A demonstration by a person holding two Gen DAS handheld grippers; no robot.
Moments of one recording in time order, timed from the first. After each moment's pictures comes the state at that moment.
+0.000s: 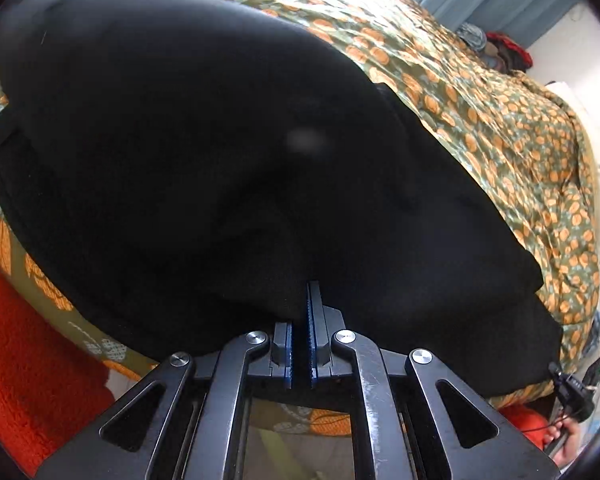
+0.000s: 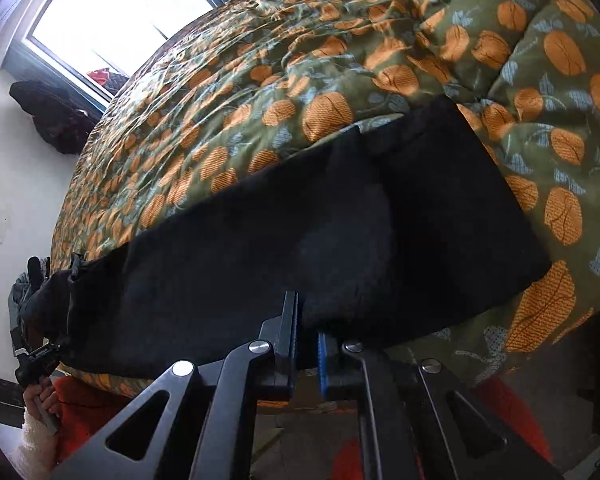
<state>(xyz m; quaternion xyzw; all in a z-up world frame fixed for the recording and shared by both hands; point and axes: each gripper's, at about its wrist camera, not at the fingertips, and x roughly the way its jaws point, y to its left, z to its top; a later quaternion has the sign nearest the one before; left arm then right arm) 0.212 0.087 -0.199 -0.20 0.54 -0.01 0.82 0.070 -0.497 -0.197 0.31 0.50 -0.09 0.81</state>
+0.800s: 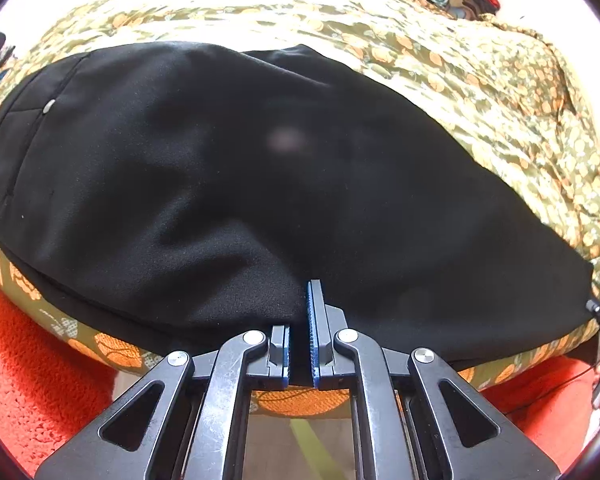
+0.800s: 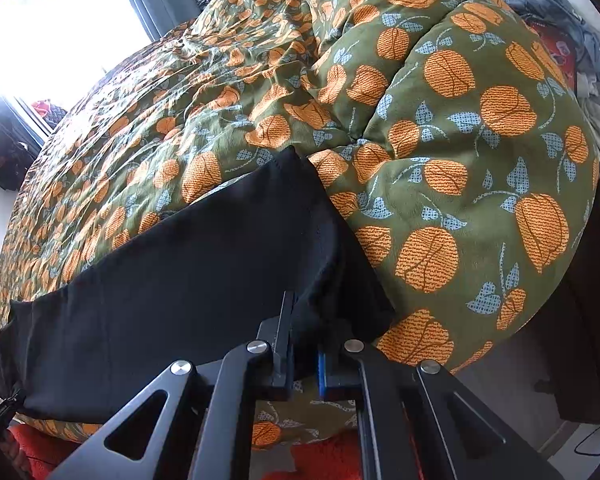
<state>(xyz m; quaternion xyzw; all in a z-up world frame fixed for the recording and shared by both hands) 0.209 0.008 -0.196 -0.09 0.55 -0.03 0.83 0.049 -0.541 -0.180 0.24 0.48 -0.22 0.81</state>
